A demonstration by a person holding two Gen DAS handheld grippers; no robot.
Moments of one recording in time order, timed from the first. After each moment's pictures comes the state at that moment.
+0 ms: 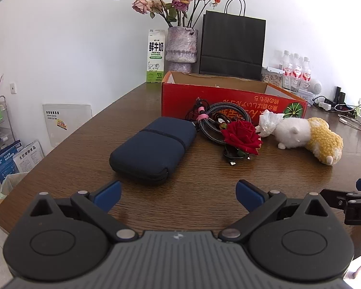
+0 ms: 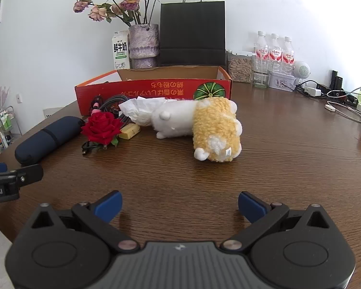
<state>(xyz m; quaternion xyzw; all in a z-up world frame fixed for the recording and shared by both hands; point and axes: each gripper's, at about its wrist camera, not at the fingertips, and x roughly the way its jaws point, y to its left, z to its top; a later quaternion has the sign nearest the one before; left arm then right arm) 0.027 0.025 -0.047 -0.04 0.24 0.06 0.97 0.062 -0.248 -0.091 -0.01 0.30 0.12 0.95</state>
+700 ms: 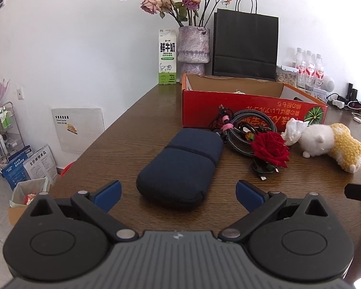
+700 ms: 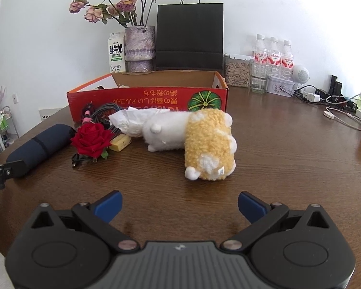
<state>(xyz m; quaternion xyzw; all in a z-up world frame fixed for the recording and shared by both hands) 0.049 0.053 -0.036 -0.02 0.26 0.08 0.96 0.083 -0.250 -0.081 -0.02 0.29 0.11 0.95</state>
